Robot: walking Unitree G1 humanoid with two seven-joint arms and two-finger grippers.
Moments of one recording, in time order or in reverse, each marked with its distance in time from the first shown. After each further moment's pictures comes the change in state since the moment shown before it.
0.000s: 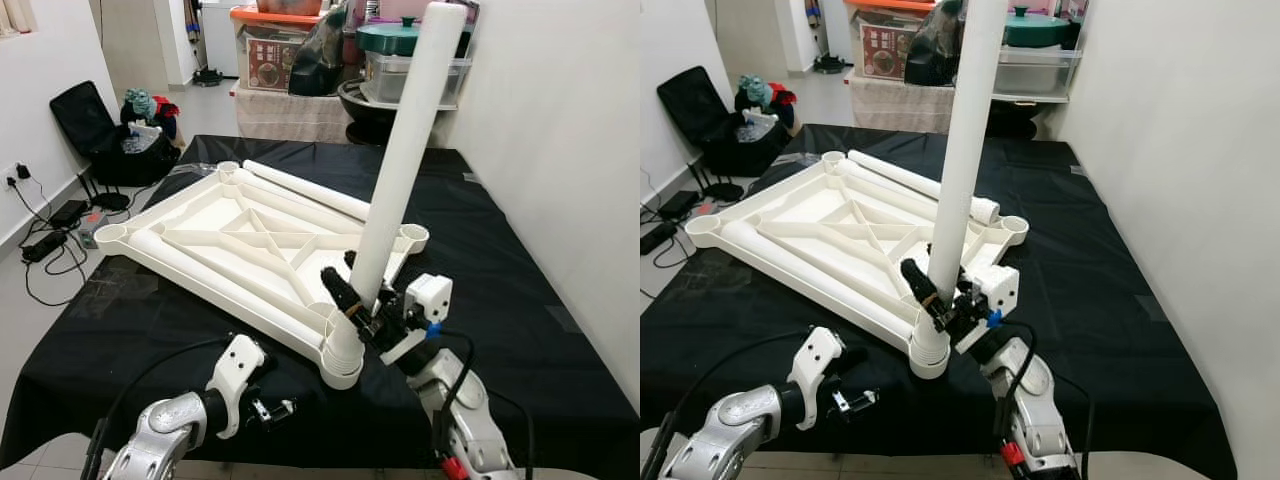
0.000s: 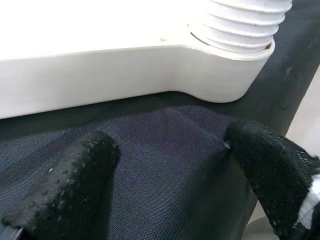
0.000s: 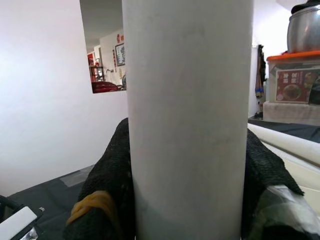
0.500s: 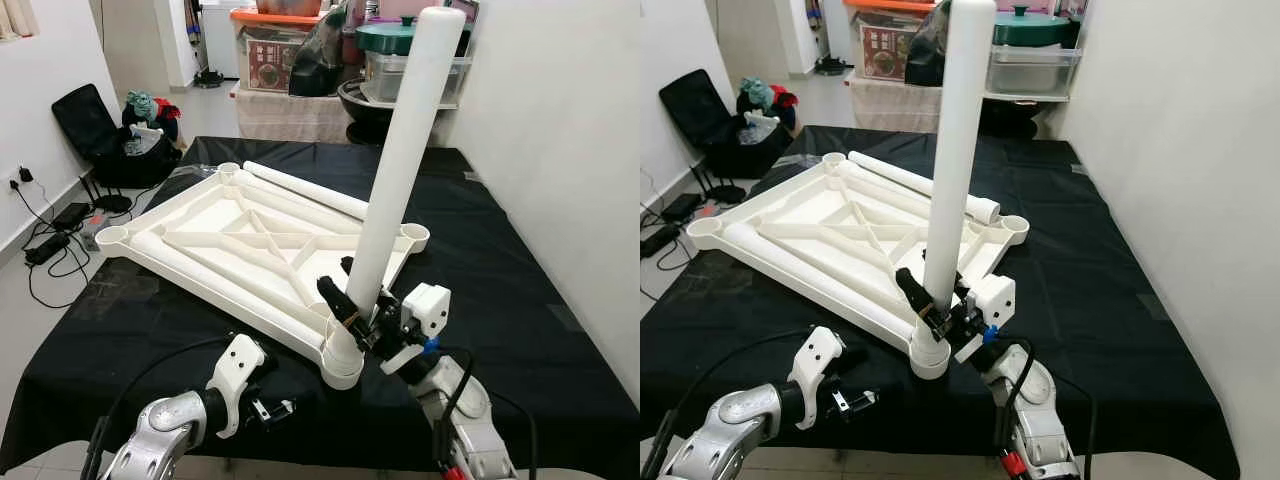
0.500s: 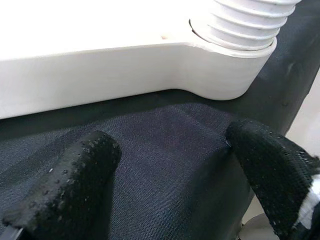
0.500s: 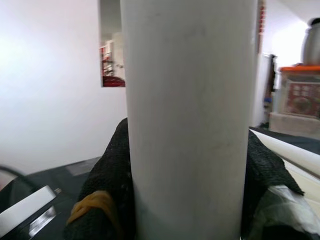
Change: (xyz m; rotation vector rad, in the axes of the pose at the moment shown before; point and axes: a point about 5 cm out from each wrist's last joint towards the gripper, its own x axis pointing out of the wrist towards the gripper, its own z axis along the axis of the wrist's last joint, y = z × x) left arm 0.000 0.001 0.000 0.002 0.007 -0.006; right arm -0.005 0.005 0.001 -0.085 0.024 0.094
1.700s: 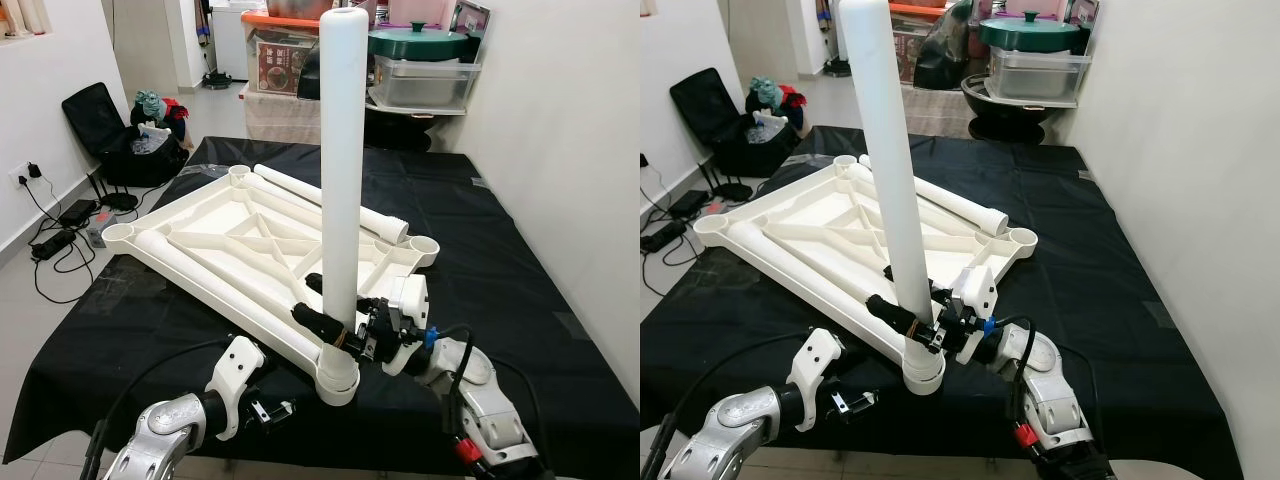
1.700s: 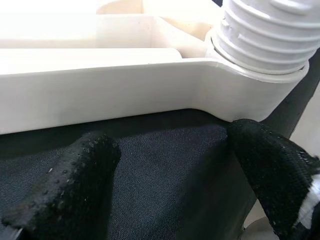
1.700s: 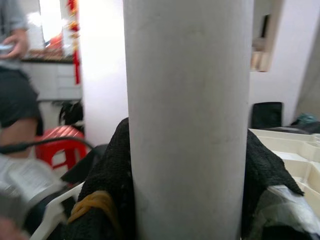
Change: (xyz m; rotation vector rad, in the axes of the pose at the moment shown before) left arm -0.002 -0.002 -0.001 -0.003 -0.003 0.014; right arm 0.011 -0.004 0.005 0.069 0.068 0.293
